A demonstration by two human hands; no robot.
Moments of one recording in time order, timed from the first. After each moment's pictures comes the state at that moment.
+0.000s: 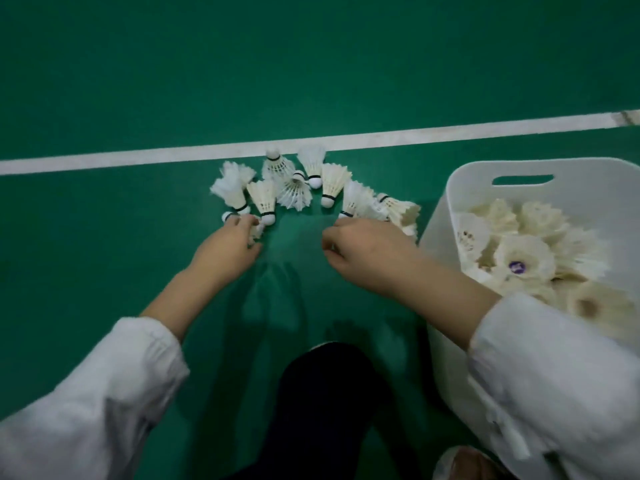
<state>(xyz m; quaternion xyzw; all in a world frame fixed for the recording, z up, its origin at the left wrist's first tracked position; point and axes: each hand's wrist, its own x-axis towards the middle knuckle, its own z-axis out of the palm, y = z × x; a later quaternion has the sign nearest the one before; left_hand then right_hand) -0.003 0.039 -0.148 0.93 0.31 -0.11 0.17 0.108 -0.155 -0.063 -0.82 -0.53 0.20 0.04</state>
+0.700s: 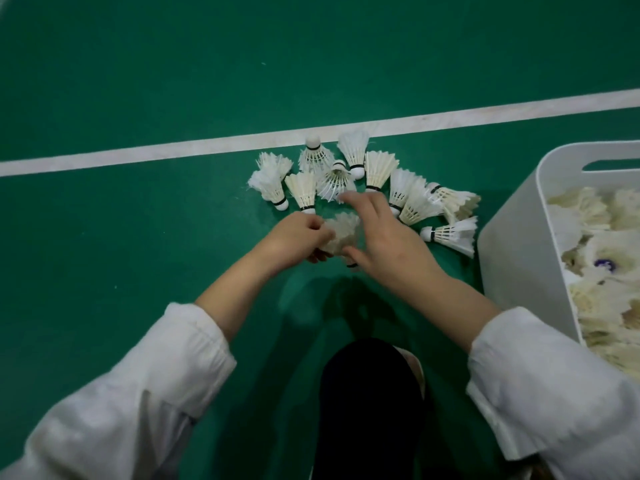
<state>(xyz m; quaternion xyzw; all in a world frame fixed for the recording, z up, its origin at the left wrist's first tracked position) 0.020 0.033 -0.139 0.79 0.31 -0.14 0.51 0.086 -0.109 -0.118 -0.85 -0.44 0.18 0.22</state>
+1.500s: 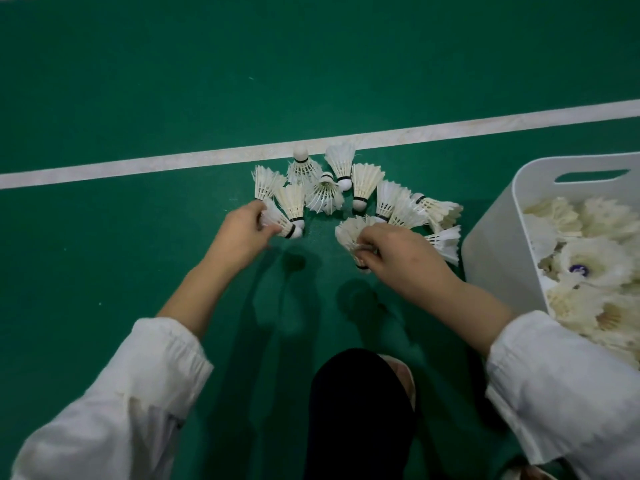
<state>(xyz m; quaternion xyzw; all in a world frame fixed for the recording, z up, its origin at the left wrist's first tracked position) 0.001 0.091 -0.154 0.88 0.34 -0.01 0.33 0.102 -0.130 -0.114 -0.86 -0.44 0.19 0.19</state>
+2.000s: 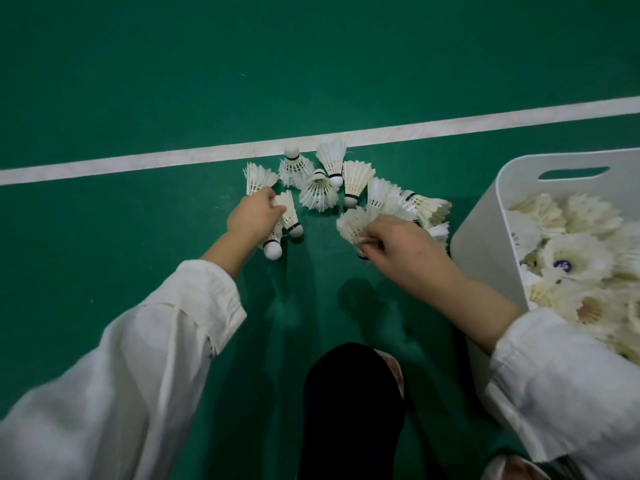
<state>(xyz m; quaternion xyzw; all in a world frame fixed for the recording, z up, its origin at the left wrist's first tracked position) 0.049 0.083 -0.166 0.88 0.40 -0.10 0.24 0.111 -0.143 -0.112 -0.86 -0.43 0.18 0.21</state>
